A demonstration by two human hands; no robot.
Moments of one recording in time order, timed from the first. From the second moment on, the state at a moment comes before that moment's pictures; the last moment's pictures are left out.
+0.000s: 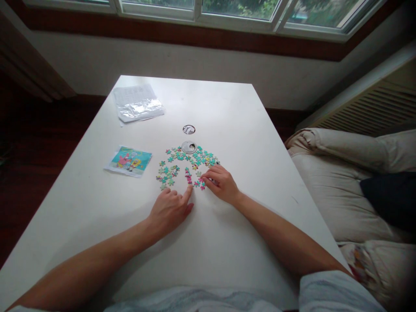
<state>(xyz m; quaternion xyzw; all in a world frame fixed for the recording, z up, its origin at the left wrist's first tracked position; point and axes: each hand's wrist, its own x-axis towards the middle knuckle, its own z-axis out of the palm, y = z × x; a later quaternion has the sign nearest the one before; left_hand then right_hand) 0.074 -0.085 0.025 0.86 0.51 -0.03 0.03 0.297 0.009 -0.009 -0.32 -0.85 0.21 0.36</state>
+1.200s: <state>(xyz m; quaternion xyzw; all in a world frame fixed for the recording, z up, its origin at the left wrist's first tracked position) -0.010 -0.030 0.051 0.80 0.60 -0.06 0.04 0.299 0.012 -0.010 -0.31 -0.83 0.24 0.38</state>
